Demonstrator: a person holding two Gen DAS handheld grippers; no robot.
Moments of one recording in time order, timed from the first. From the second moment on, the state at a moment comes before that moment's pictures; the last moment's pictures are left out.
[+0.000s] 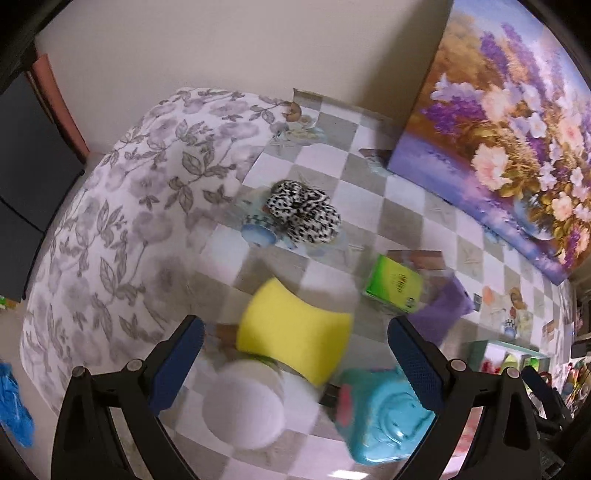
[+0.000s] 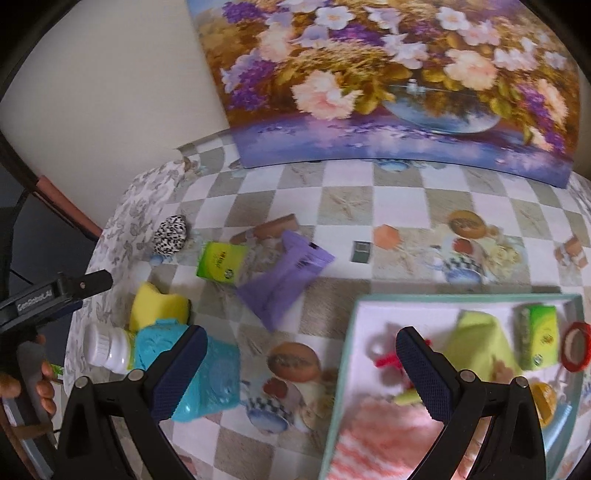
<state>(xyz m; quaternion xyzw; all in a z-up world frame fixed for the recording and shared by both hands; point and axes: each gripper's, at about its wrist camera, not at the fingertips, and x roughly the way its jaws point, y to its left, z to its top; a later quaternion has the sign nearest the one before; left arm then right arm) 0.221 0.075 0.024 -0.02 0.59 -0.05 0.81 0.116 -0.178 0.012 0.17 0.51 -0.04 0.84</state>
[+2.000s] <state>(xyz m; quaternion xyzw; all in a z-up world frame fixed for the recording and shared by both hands) 0.283 0.032 -0.093 -0.04 0.73 -0.05 0.68 0.218 -0.163 -0.060 0.17 0.60 -0.02 0.78</state>
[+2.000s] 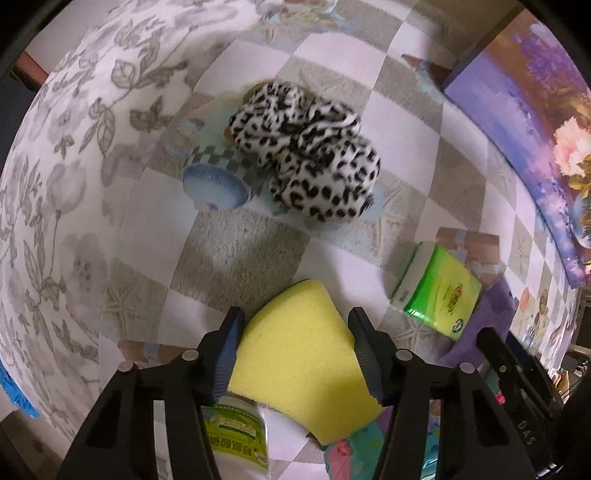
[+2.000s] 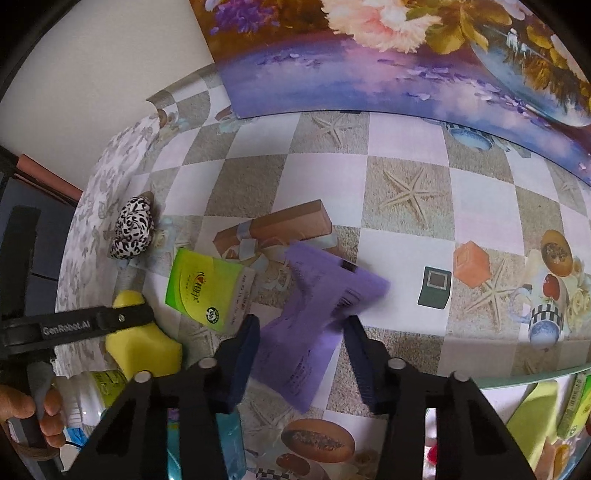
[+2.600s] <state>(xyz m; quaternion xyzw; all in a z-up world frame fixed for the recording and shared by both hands) 0.312 0.056 -0.010 -0.05 0.66 -0.03 0.75 0.201 -0.180 -0.020 0.18 0.56 -0.01 0.81</state>
